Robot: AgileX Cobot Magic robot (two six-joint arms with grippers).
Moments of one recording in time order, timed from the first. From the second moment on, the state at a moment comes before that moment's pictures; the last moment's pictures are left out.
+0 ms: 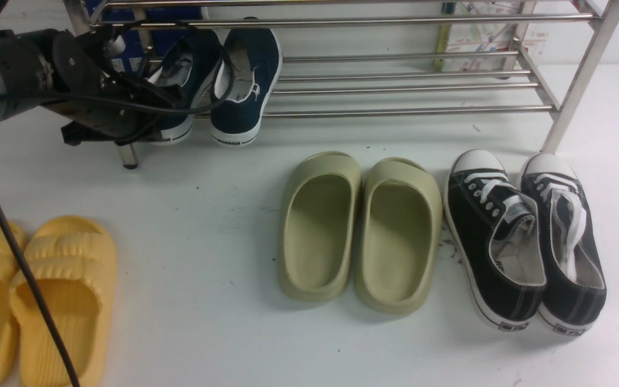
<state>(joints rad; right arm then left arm) 0.07 -0.01 0.02 -0.07 0.38 0.15 -0.07 1.89 -1.45 -0.19 0.45 -0.23</state>
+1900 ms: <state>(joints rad) 0.07 -0.01 0.02 -0.07 0.38 0.15 -0.11 0.28 -0.62 -0.28 0.74 -0.21</state>
